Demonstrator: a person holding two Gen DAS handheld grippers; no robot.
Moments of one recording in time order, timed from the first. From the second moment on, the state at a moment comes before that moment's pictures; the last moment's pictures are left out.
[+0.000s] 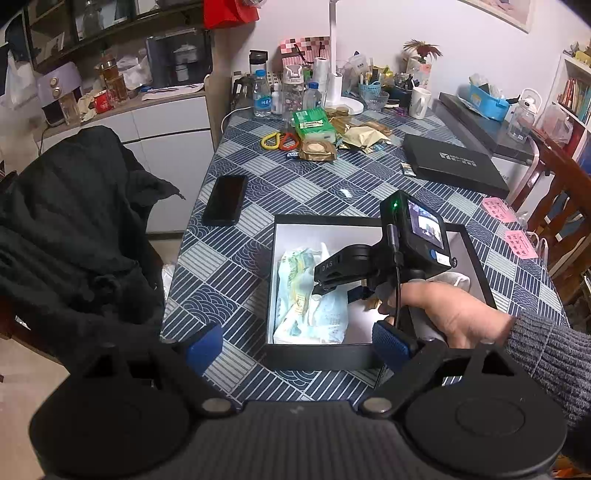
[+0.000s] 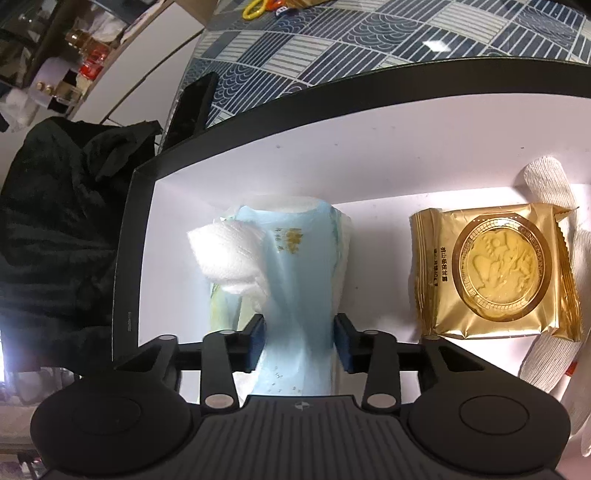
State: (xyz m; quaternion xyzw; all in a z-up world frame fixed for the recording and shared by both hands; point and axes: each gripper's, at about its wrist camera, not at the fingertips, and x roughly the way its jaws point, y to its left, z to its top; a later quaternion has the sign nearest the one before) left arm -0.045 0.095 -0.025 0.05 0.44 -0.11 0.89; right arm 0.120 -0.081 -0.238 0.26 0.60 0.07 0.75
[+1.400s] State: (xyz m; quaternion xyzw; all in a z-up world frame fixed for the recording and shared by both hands) left arm -0.008 0.060 -0.012 0.06 0.42 -0.22 0.88; right arm 0.087 -0.233 -0.022 0.27 0.39 0.01 0.88
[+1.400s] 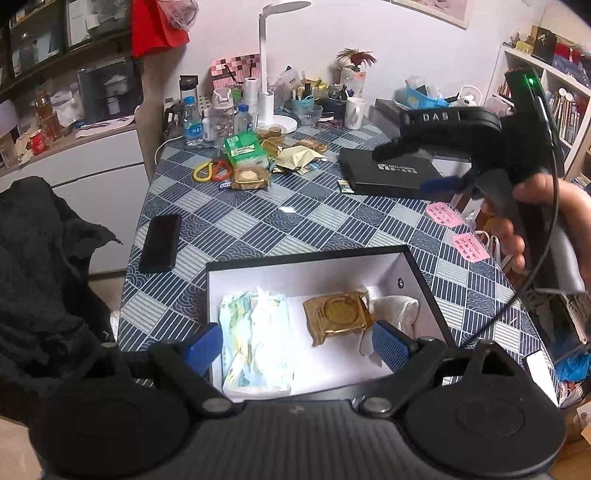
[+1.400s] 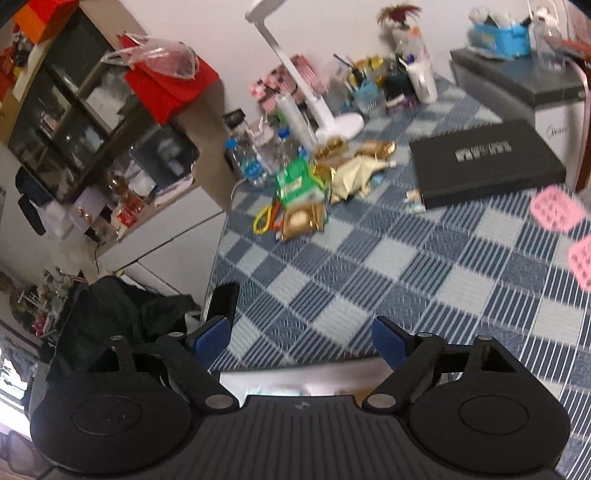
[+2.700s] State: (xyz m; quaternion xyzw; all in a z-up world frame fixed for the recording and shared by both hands) left arm 0.261 0.018 -0.019 -0.02 0.38 -0.18 0.91; right arm 0.205 -0.291 -0.075 0.25 0.37 -0.02 0.90
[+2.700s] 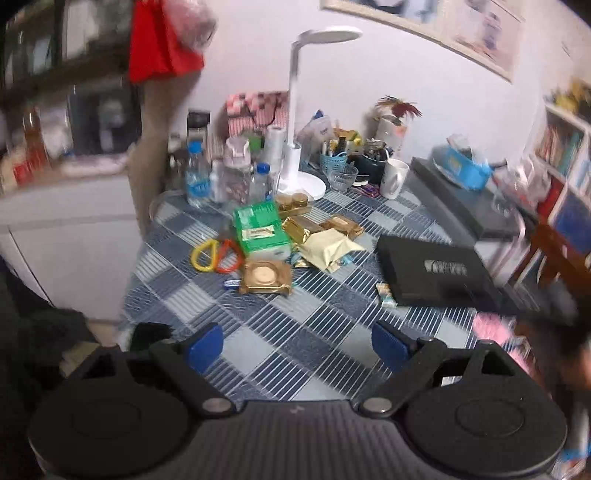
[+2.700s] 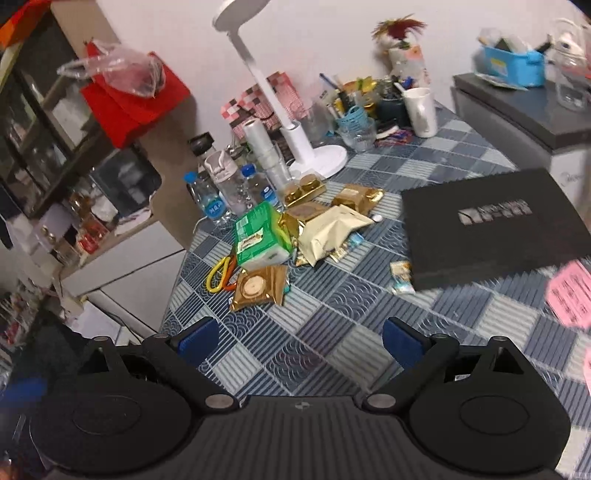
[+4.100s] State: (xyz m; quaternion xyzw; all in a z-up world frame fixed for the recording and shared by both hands) left arm 0.516 -0.111 -0.220 0.12 0.46 -0.11 0.87; right arm 0.124 -0.286 -0.128 0.28 0.37 -0.04 0.89
